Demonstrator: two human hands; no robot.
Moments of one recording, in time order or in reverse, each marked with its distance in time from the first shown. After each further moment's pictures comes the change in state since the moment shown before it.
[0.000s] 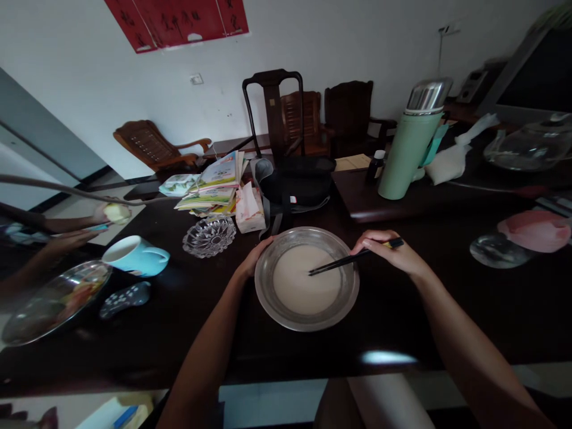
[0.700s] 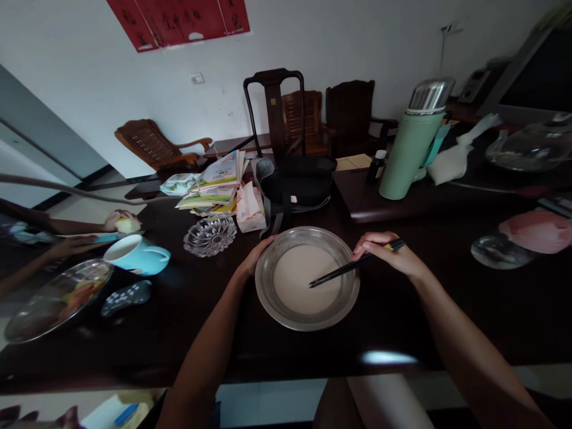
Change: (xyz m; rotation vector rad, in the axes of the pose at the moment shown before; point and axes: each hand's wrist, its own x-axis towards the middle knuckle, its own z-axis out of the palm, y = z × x) left_hand 0.003 -0.004 -0.004 -0.033 -0.014 -0.004; right_hand -0.001 -0.001 0.004 0.093 -0.023 -0.019
